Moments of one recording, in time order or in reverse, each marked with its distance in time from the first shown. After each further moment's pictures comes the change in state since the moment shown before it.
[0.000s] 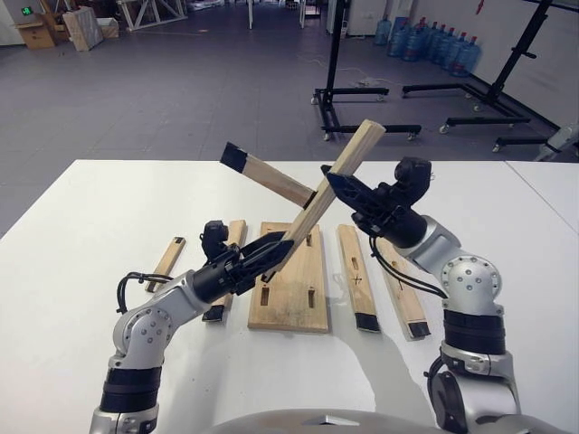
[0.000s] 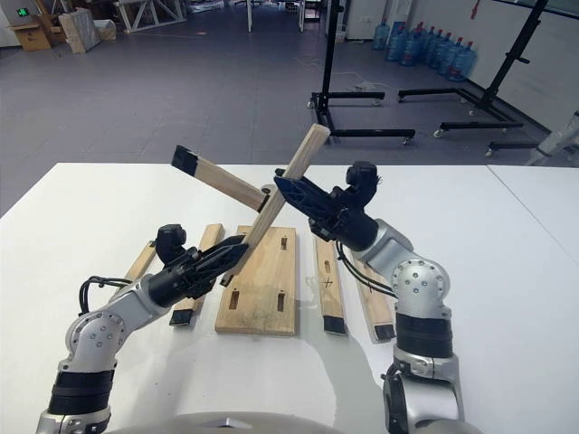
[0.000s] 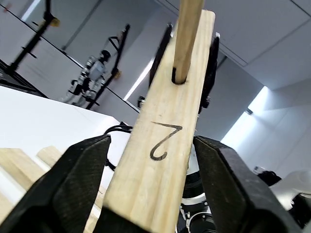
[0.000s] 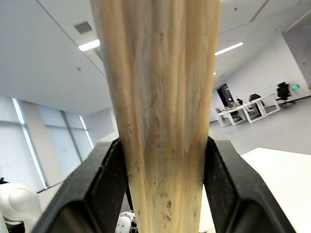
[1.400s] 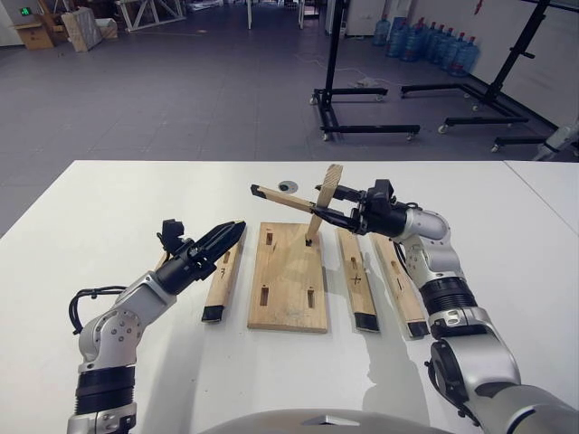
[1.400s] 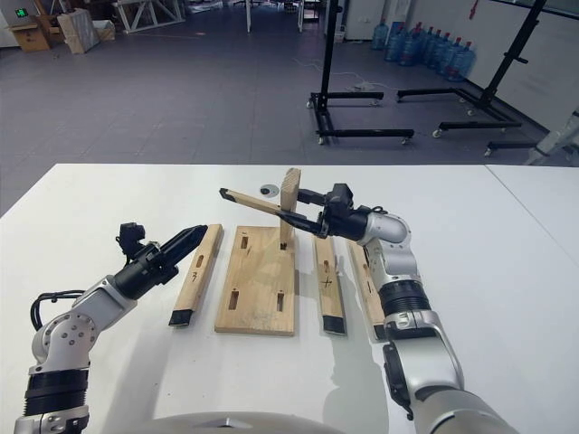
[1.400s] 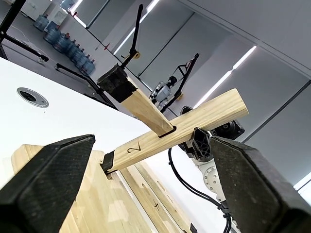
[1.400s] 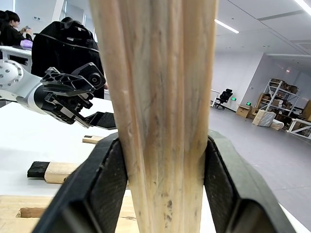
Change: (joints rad) left arm -0.008 0.077 0.183 0.136 0.032 -0.038 0.119; right arm -0.188 0.000 0.201 0.715 -0.750 -1.089 0.445
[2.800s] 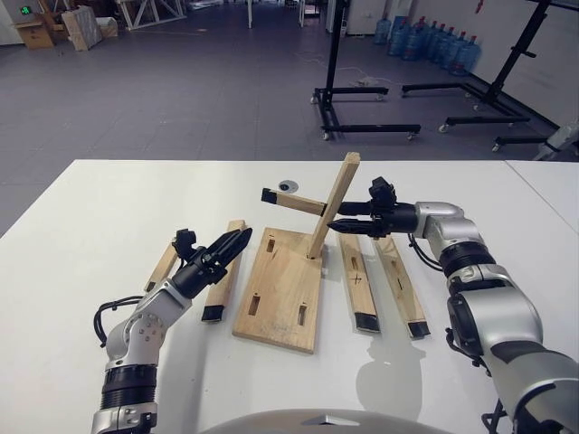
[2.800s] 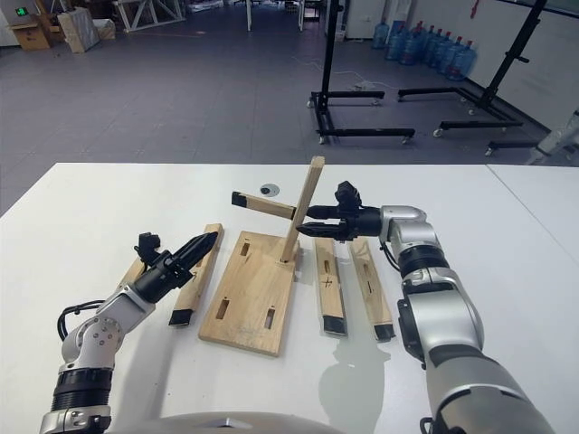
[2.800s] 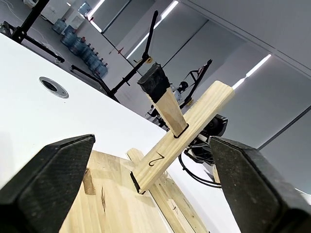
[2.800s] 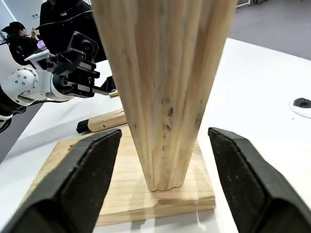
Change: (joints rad) left arm -0.011 -0.096 -0.043 0.143 0.137 -0.138 -0.037; right arm -0.264 -0.144 0.040 0.464 -0.123 0.394 0.161
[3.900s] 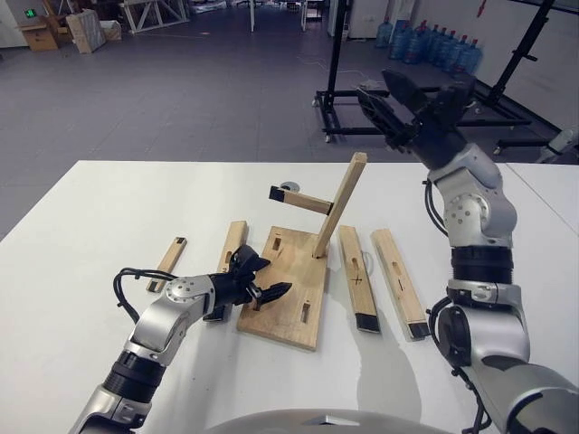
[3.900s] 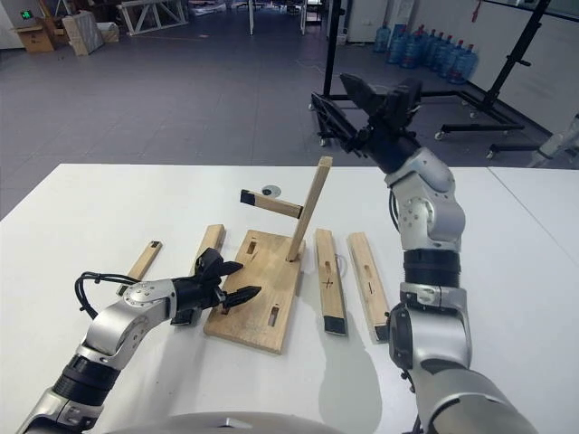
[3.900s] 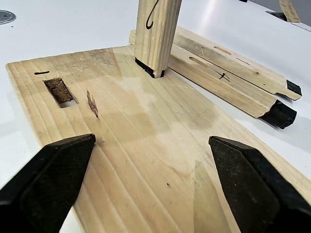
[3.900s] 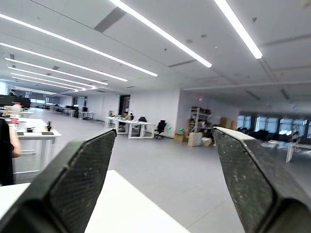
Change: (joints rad) left arm -0.056 0.197 -0.479 -0.112 0.563 -0.033 0.038; right arm 0.053 0.100 -0.238 -0.710 0.261 0.067 -0.634
